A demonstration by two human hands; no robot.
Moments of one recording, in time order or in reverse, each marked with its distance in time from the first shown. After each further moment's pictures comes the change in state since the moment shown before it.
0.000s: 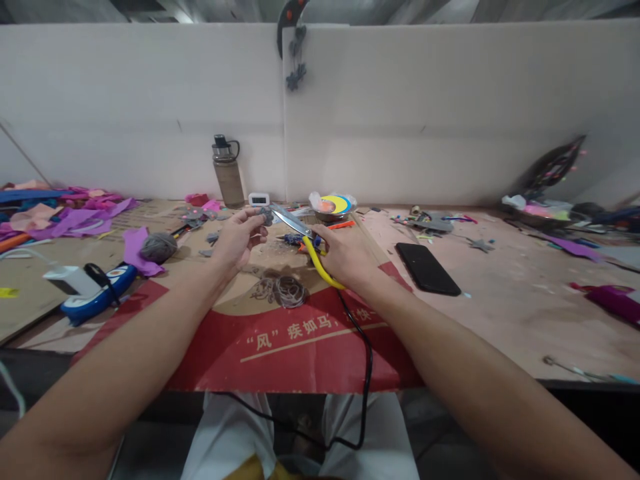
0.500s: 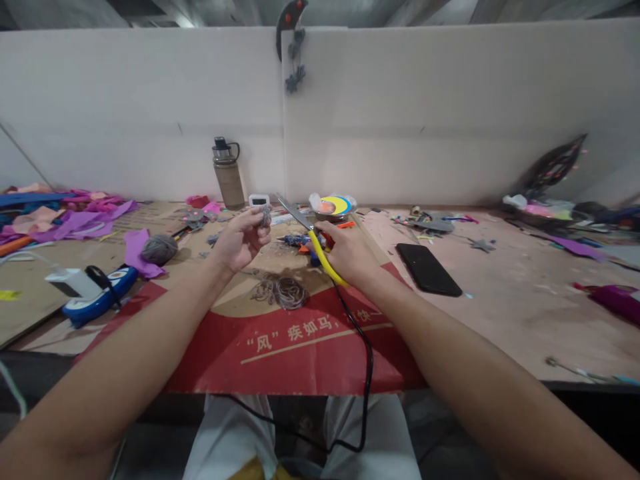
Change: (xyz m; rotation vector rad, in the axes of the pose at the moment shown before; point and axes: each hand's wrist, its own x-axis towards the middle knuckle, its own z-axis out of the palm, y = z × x) left_hand -0.004 0.012 0.002 -0.294 -0.260 -0.129; right_hand 0.002 0.002 -0.006 0.153 0.048 0.047
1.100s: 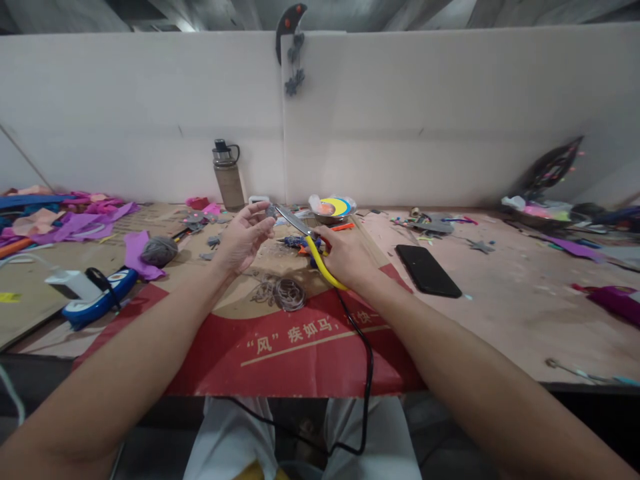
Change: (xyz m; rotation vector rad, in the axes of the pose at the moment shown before) left_hand 0.002 -0.009 0.002 0.216 0.069 0.202; right_hand -0.001 -0.002 0.002 -0.018 -0.061 0.009
